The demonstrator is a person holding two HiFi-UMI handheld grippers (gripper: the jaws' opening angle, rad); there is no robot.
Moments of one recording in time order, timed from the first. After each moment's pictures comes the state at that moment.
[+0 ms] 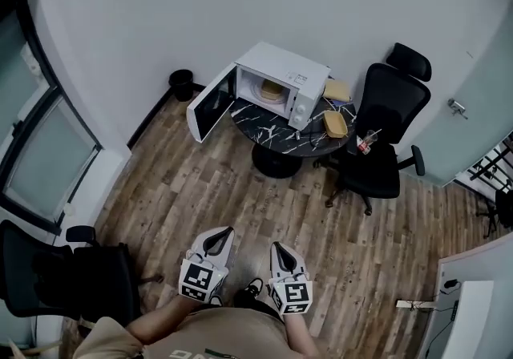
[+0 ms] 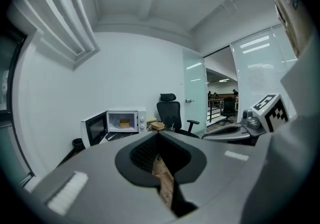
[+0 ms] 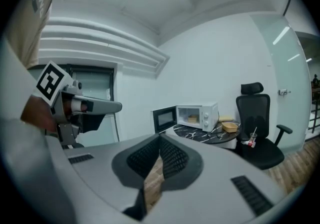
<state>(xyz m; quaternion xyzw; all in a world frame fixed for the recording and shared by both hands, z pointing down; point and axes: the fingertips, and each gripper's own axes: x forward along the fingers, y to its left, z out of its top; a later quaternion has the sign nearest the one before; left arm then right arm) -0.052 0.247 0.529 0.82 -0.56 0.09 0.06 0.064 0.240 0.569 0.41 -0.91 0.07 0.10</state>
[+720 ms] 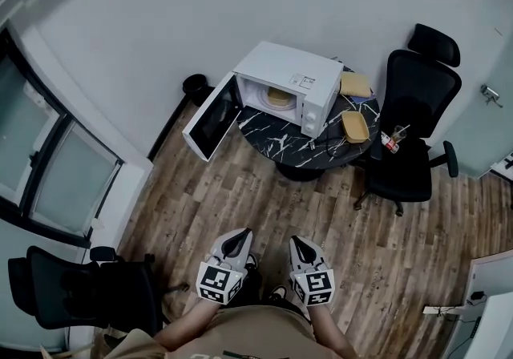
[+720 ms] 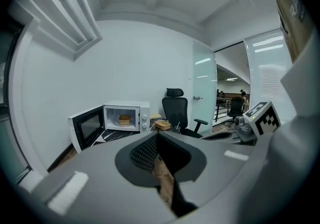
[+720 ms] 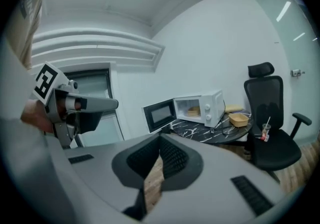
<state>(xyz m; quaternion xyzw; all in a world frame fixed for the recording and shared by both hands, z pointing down) -0.023 0.110 0.544 0.80 -0.58 0.10 0.10 0.084 0.090 0.596 0.36 -0.92 0.14 0.11</state>
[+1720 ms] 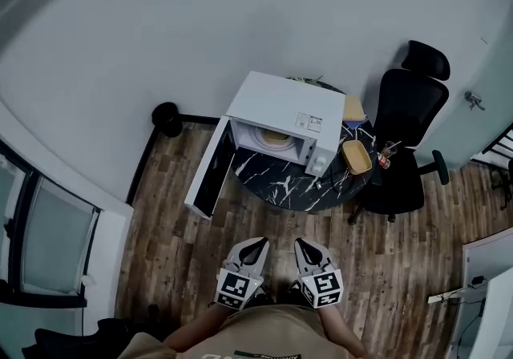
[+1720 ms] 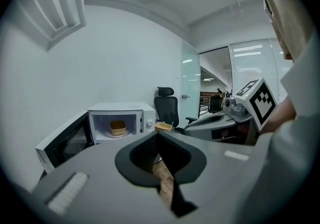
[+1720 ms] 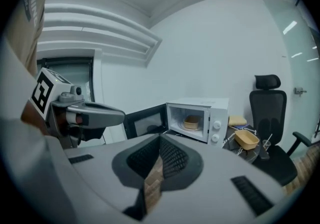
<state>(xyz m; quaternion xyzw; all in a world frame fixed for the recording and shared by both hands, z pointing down) -0.125 -0.061 0.565 0.88 -0.46 0.12 0.08 -0.048 -0.071 0.578 0.42 -0.89 0.11 0.15</state>
